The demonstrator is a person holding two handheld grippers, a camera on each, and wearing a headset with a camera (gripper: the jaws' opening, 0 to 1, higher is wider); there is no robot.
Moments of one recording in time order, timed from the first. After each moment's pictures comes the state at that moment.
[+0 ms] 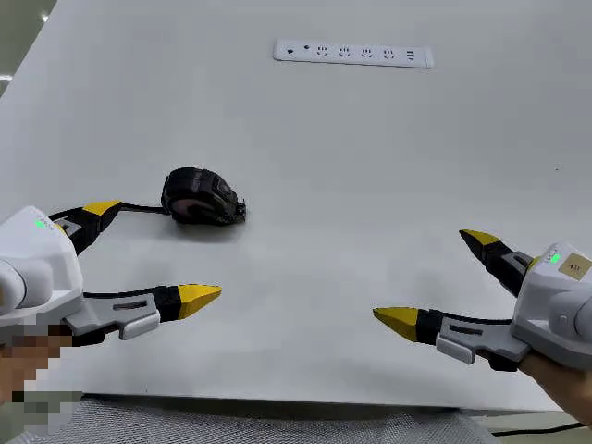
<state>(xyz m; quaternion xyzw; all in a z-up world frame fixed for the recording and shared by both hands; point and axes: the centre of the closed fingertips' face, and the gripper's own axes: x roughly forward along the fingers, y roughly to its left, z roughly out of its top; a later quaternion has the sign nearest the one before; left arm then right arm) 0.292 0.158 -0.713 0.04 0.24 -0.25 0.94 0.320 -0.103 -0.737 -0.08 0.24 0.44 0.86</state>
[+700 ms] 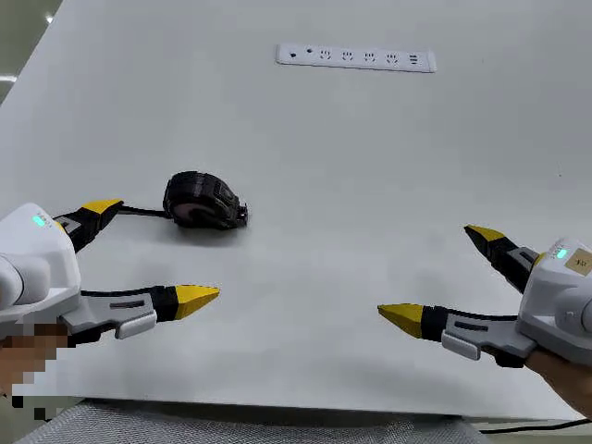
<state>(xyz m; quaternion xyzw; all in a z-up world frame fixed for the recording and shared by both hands) 0.297 0.161 -0.712 0.05 0.24 -0.26 0.93 0.331 -0.102 -0.732 -0.08 0.23 0.44 0.86</state>
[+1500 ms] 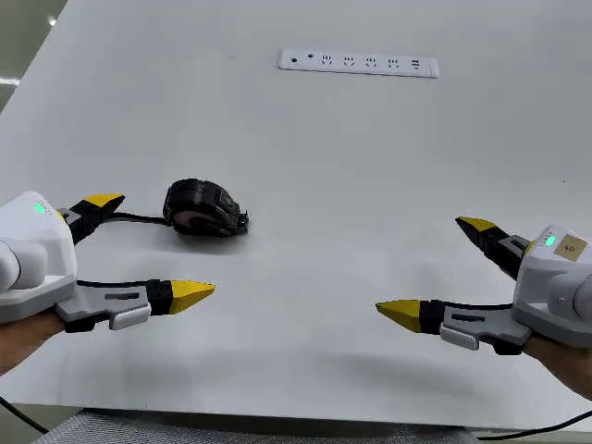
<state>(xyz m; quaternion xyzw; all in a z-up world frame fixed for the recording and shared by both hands) 0.313 0.166 -0.713 0.06 0.25 -0.28 0.92 0.346 -0.092 -0.733 -0.10 0.23 0.47 0.84</state>
